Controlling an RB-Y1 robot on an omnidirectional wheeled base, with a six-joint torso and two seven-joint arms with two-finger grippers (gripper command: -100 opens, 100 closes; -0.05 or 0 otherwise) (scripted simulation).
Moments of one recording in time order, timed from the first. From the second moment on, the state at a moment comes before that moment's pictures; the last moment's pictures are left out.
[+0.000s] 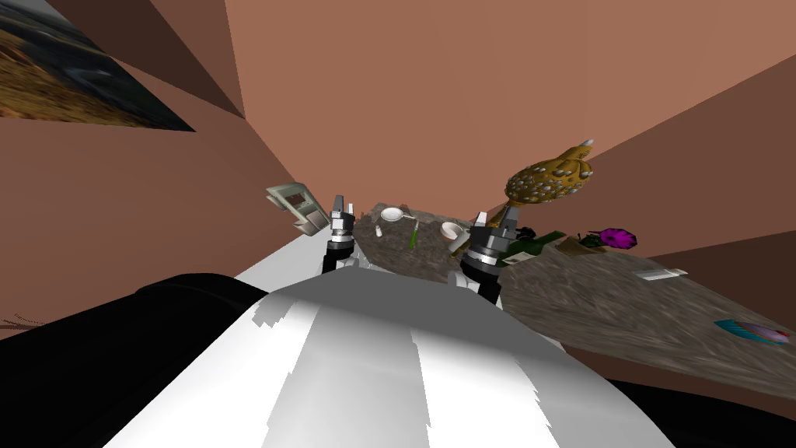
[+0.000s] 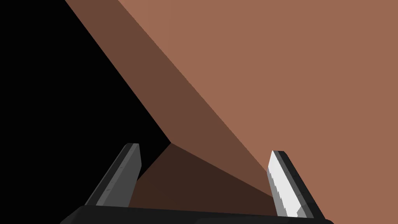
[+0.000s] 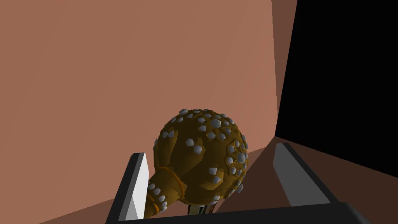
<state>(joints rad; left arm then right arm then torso) 0.53 -0.03 -0.04 -2.33 -0.04 -0.48 -0.14 0.47 0.05 0.01 -2.32 0.01 -0.53 0.01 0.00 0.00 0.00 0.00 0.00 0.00</state>
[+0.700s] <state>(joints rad) 0.53 -0.03 -0.04 -2.33 -0.04 -0.48 -0.14 0.45 -0.12 -0.05 -2.22 0.06 -0.51 0.11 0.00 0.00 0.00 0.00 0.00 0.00</state>
